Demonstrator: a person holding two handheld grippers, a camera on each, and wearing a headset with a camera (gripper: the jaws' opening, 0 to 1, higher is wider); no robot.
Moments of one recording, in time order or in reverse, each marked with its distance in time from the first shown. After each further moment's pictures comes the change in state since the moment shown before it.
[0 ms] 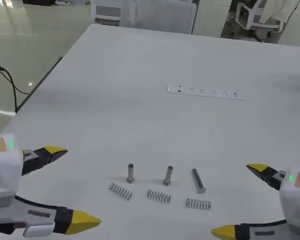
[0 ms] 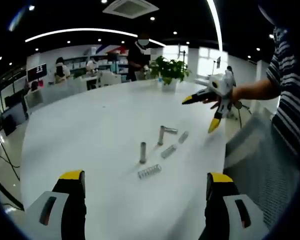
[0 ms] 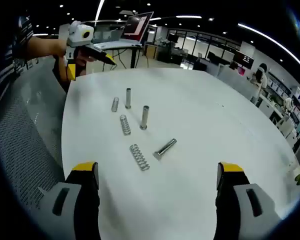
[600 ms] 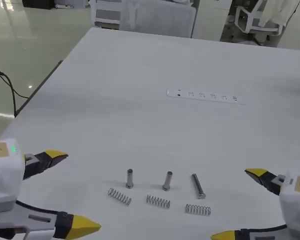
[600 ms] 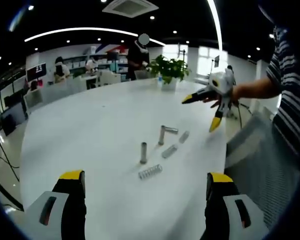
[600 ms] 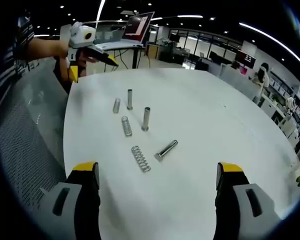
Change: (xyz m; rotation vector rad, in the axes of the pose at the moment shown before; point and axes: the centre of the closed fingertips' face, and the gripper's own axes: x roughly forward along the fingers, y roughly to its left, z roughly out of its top) left arm 0.003 0.001 0.000 0.001 0.005 -0.003; right arm 0.001 0.002 0.004 0.003 -0.001 0.024
